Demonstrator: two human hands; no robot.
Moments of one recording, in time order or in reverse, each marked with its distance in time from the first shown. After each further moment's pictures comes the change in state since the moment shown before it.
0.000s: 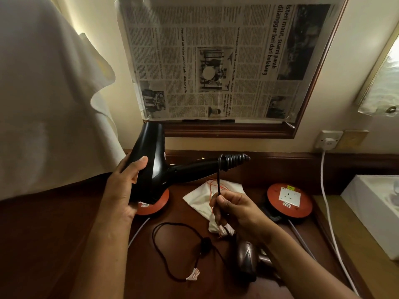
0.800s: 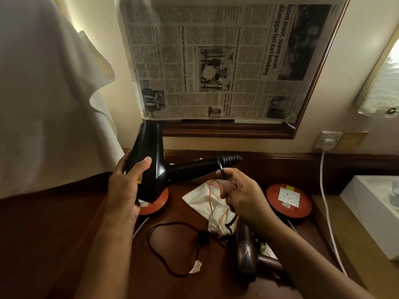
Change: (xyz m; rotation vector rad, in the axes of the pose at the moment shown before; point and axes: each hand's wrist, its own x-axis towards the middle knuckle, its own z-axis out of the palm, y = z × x) left_hand 0.008 -0.009 0.004 0.070 0.090 0.129; right_hand -0.002 -0.043 0.022 -0.529 0.383 -0.147
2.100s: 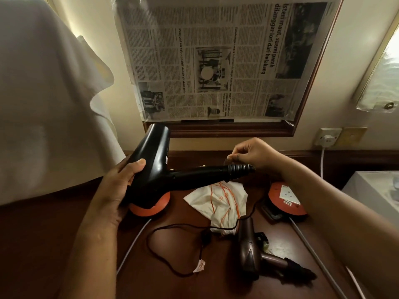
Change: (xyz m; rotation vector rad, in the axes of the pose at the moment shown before) left_hand 0.001 0.024 -0.027 0.152 -0.323 -0.111; right_hand 0.088 -0.020 -0.063 -0.509 -0.236 -0.066
